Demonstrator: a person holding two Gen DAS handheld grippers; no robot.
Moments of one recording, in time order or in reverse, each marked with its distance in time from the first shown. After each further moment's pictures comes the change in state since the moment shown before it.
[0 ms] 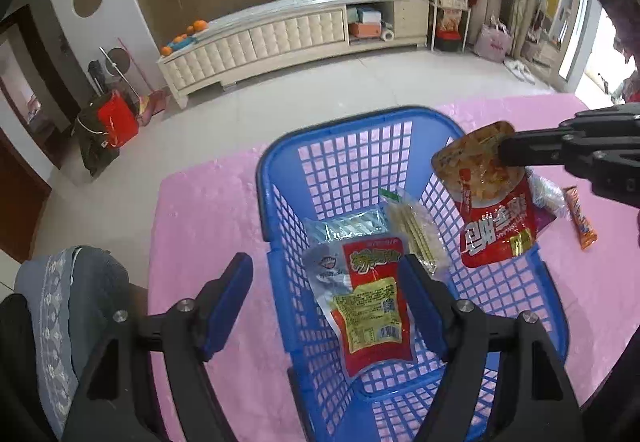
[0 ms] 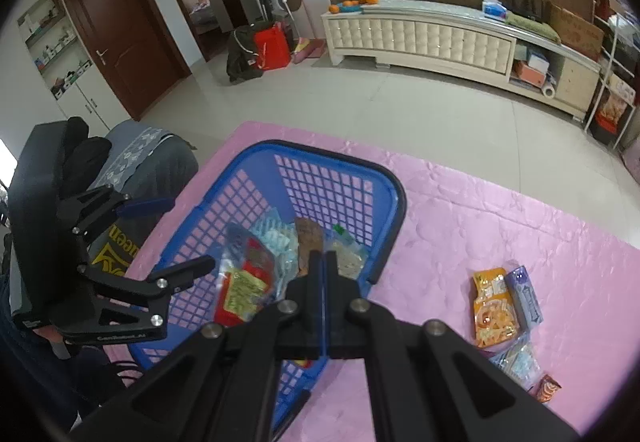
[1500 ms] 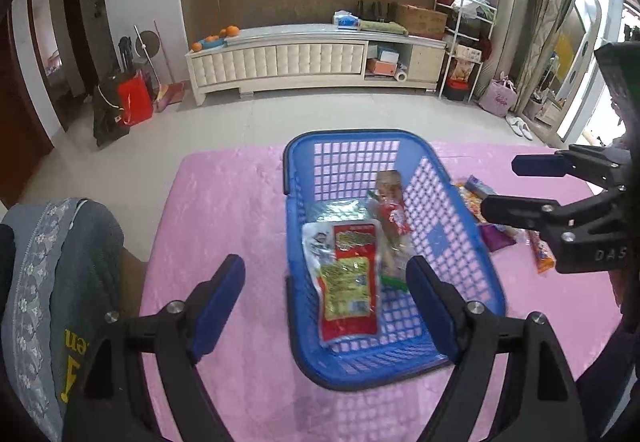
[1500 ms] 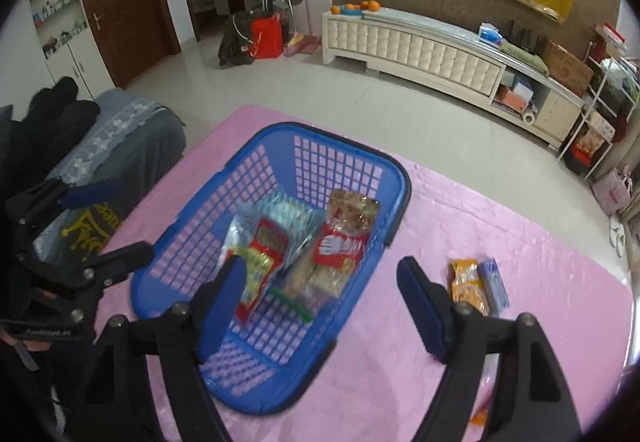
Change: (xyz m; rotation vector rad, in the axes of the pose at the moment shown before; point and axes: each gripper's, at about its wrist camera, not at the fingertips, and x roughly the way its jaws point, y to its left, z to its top) left arm -0.082 0.000 -0.053 -0.172 -0.109 -0.039; right arm -0.044 0.045 -0.031 -0.098 0.011 -0.134
